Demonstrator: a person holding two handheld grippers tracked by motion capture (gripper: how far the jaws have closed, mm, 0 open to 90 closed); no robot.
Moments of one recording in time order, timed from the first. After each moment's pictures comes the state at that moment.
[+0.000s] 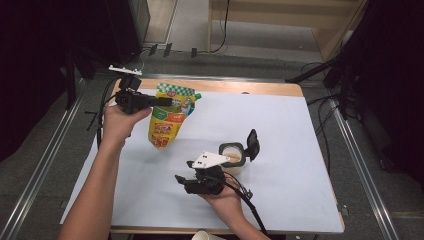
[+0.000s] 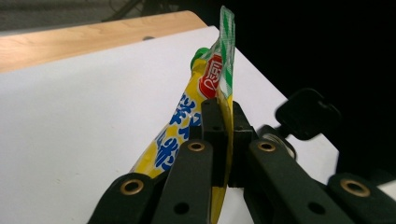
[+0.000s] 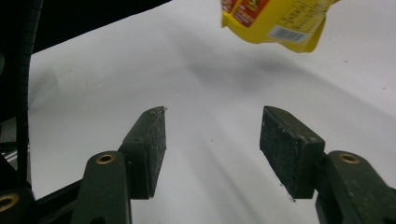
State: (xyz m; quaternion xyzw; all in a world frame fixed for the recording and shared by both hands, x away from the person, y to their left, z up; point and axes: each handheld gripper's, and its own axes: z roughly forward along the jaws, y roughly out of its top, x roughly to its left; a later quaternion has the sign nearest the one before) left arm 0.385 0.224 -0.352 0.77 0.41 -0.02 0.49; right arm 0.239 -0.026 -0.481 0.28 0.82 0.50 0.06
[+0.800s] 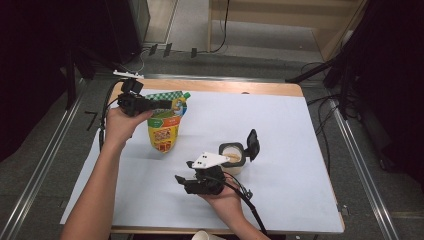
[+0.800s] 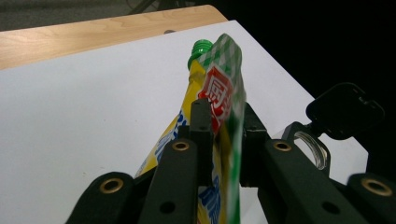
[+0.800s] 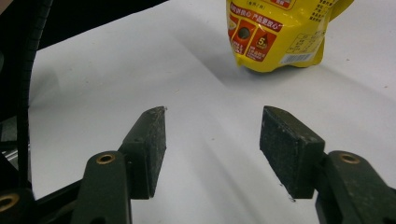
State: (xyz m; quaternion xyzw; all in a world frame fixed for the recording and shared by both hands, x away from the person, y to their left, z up) left arm 0.390 0.228 -0.366 0.77 0.42 -0.01 0.48; right arm 0.239 -0.026 -0.482 0.28 0.82 0.50 0.06
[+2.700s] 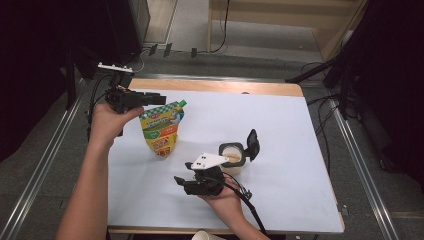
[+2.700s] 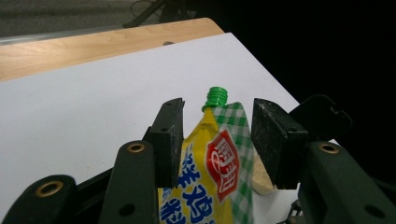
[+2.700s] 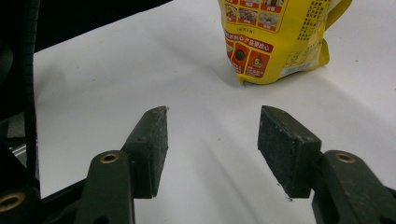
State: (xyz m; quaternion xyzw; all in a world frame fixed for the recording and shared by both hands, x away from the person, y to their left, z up) left arm 0.375 0.242 -0.334 0.76 0.43 -0.01 0.49; right arm 0.237 -0.025 -0.481 0.27 0.82 0.50 0.06
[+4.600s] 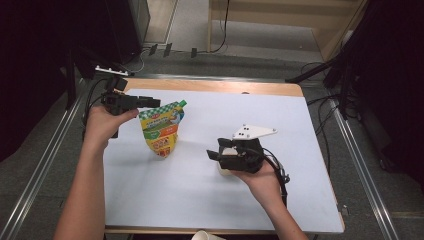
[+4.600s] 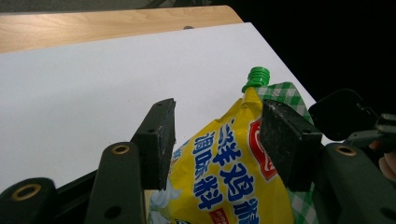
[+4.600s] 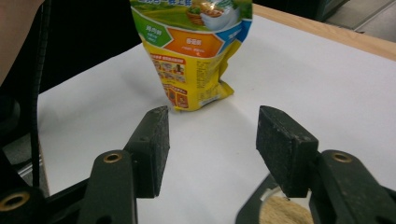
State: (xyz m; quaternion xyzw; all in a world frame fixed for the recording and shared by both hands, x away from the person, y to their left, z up) left arm 0.382 0.259 -0.352 0.75 0.47 -0.02 0.46; right arm 0.268 -0.113 -0.402 0.32 0.80 0.51 0.07
